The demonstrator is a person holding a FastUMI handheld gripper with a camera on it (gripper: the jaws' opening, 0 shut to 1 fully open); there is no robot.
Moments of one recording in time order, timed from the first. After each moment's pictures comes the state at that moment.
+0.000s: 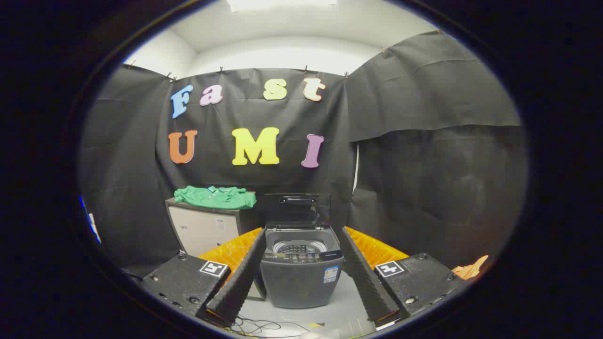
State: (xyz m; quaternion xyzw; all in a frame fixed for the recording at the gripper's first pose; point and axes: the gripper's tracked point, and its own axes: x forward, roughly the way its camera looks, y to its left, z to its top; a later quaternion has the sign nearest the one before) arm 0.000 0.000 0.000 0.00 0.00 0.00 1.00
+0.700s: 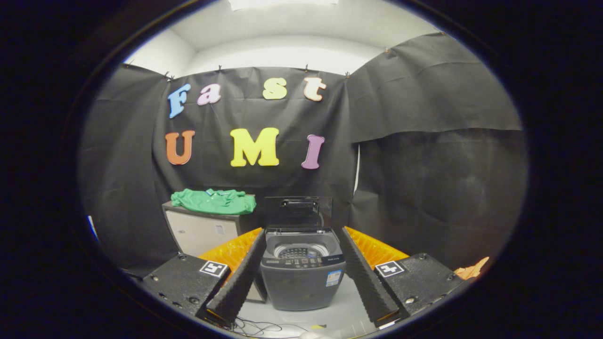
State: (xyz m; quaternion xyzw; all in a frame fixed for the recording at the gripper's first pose) arm 0.032 0.022 0.031 0.00 0.00 -0.01 1.00
